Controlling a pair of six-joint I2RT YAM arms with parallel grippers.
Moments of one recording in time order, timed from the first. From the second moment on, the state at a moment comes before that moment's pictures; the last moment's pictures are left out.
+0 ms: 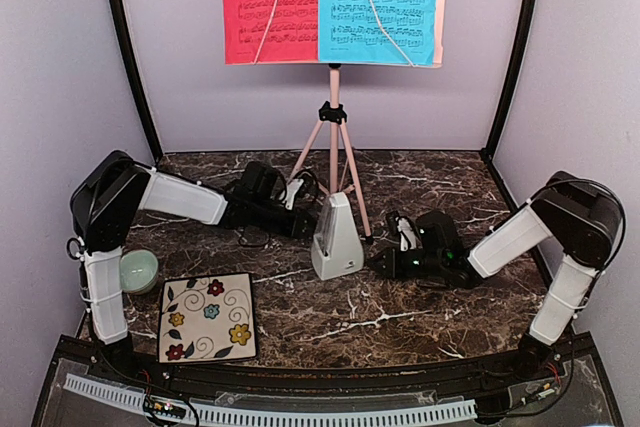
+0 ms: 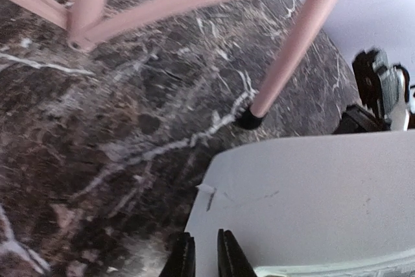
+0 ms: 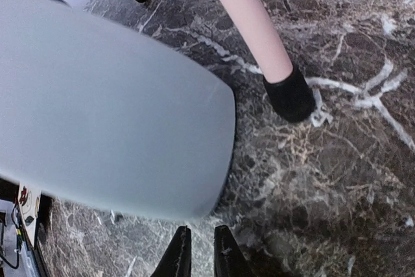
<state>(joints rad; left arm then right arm) -0.65 2.00 1.20 0.10 0.47 -0.30 0.71 1.73 0.53 0.59 -0.29 0.56</state>
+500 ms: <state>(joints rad) -0.79 1.90 0.90 0.26 0.45 -0.36 0.71 1.77 0.61 0.60 -0.27 0.55</state>
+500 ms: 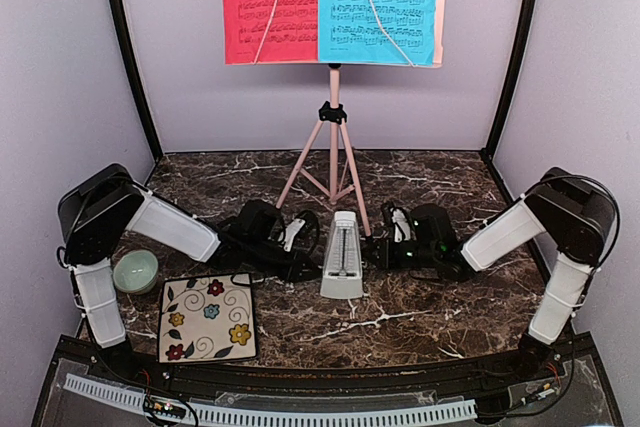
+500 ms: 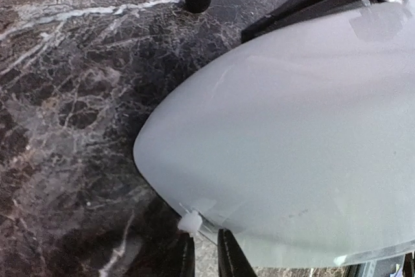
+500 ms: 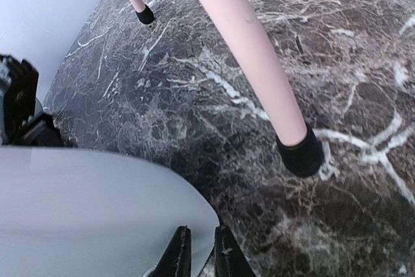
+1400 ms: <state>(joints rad) -0.72 1.77 0.65 0.54 0.44 -0.39 0.63 1.44 0.63 0.40 -0.32 0.44</state>
